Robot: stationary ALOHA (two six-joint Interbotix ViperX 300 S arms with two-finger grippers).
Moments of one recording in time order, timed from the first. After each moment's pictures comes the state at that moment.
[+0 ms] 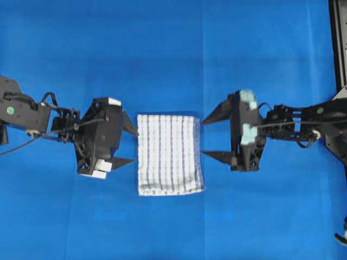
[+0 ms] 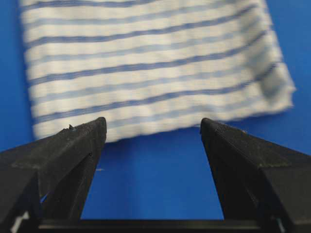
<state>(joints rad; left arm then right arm) -0.11 -0.03 0.82 -0.01 -0.03 0.05 0.12 -0.17 0.95 0.59 -0.23 -0.33</state>
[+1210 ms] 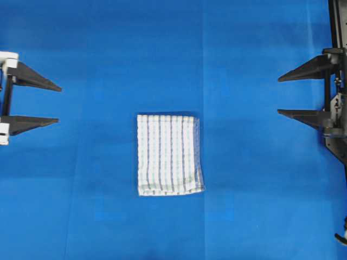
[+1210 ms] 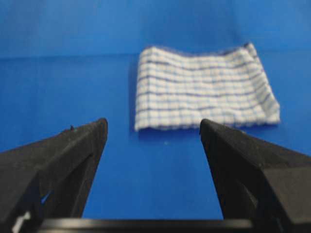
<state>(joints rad) 0.00 -0.97 1.29 -0.01 -0.02 0.05 -0.18 -1.10 1.29 0.51 0.16 -0.41</state>
